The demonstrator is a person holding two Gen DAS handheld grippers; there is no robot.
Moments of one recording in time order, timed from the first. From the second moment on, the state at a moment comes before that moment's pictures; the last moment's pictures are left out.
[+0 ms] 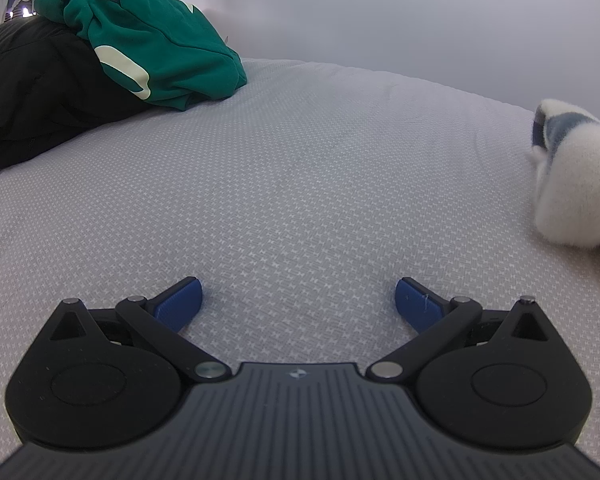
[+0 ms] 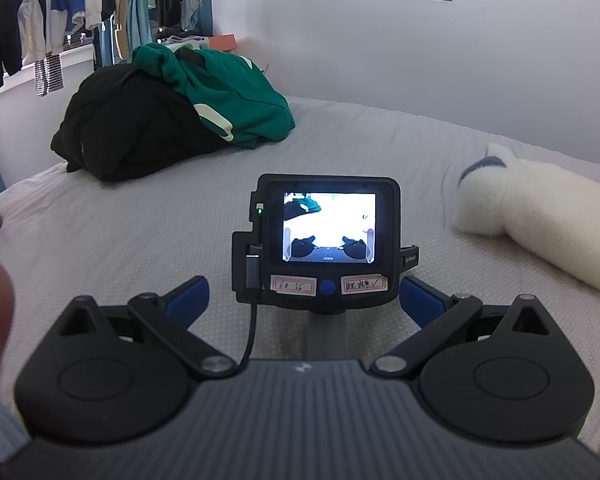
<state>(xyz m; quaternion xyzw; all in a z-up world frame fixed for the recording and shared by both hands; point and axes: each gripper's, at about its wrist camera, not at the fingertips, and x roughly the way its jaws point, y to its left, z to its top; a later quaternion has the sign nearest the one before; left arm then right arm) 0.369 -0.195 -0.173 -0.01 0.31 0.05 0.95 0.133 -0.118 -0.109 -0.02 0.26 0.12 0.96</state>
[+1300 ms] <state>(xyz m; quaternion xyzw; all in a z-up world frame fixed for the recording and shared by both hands) 0.369 -0.194 -0.173 -0.01 0.31 0.05 0.95 0.128 -0.134 -0.105 -0.02 0.26 0.10 0.96</state>
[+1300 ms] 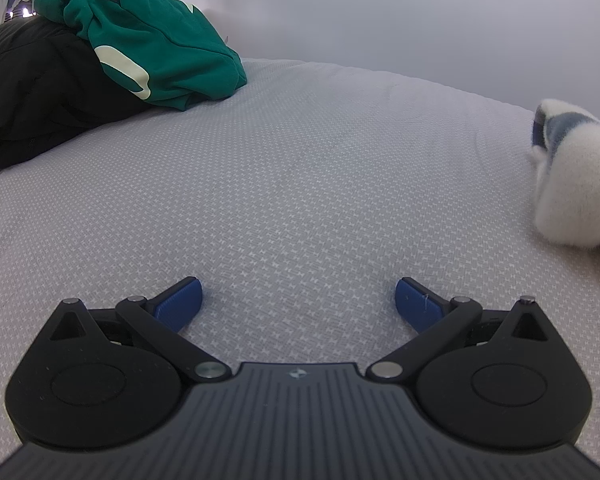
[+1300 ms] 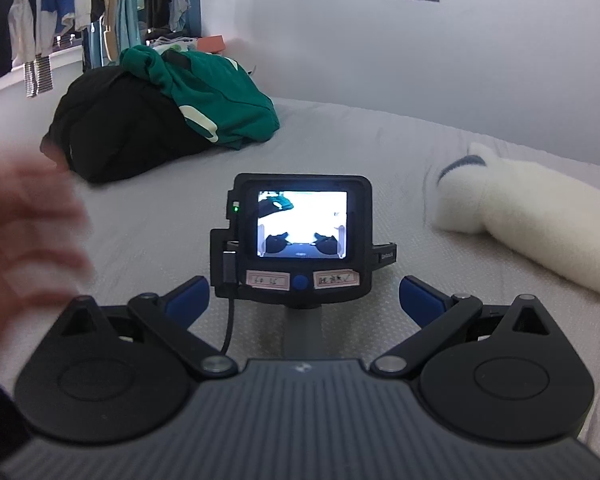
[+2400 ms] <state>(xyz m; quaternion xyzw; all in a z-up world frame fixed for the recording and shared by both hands) 0.363 -0.180 -0.171 -0.04 0.30 0.02 0.95 0.140 -0.158 -0.107 0.02 0.29 0.14 0.95</state>
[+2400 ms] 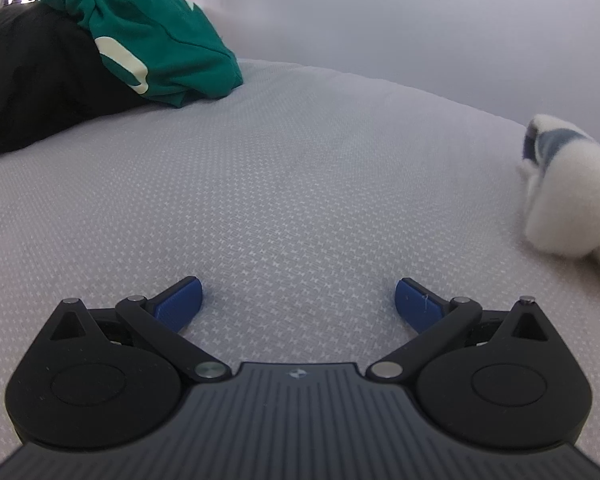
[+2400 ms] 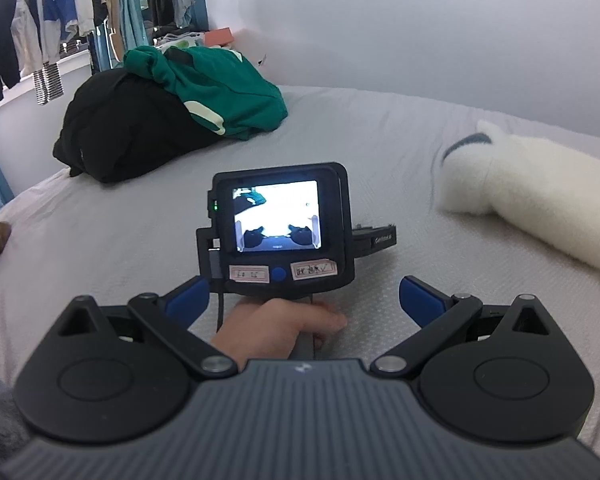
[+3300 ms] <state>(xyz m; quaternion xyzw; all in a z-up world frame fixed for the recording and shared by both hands) 0.219 -0.159 0.035 0.02 0.25 -0.04 0.97 0.075 -0.261 0.003 0.03 0.14 0.00 0.99</state>
